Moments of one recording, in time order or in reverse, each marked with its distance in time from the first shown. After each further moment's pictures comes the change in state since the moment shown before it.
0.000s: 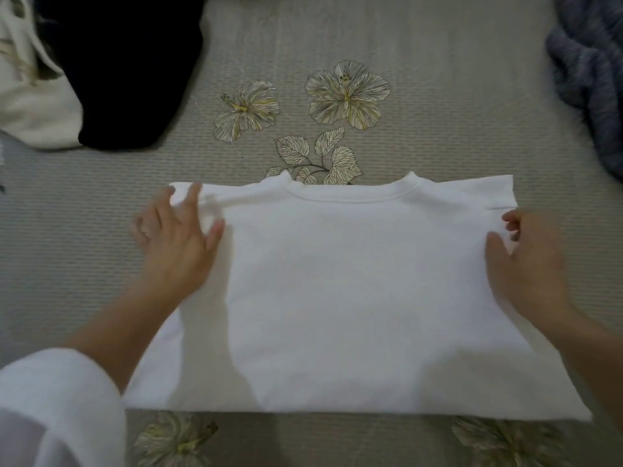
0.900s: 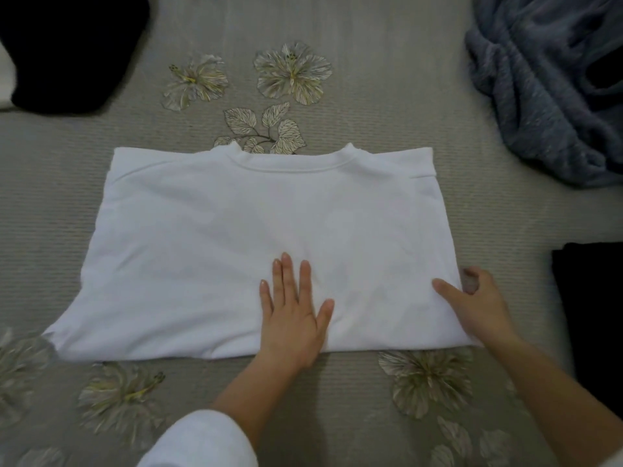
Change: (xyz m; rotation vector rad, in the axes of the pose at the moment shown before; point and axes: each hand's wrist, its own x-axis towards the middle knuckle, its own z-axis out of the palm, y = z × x) left_hand -0.197 0.164 0.077 -0.106 -0.422 0.212; right_hand -0.096 0.086 -0.036 0.215 -0.305 0.581
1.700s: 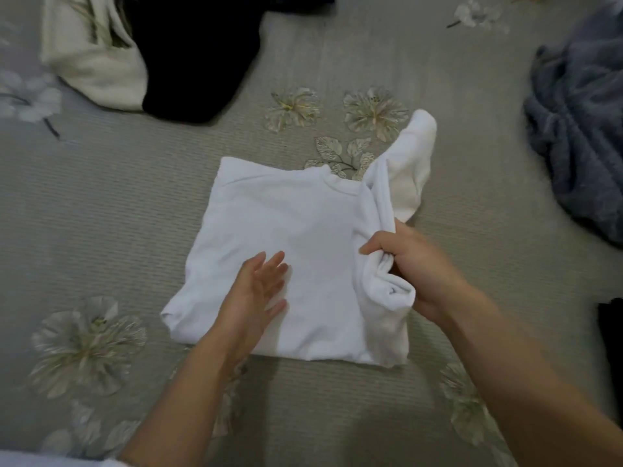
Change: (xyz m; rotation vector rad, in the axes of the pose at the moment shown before) left_hand -0.024 -0.140 -0.139 -1.782 -0.197 -0.443; right_hand -0.160 -0.239 0.092 0.457 -0.681 -0.221
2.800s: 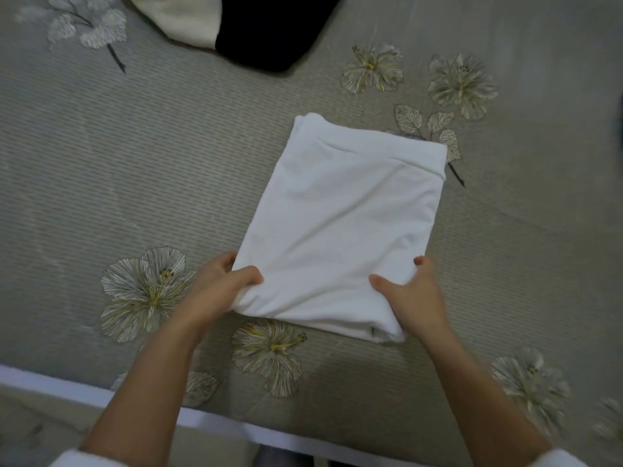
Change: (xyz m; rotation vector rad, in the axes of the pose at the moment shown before) left_hand -0.023 0.017 -0.145 0.496 0.328 0.006; right_hand 0.035 0.116 0.065 -0.689 0.423 0.158
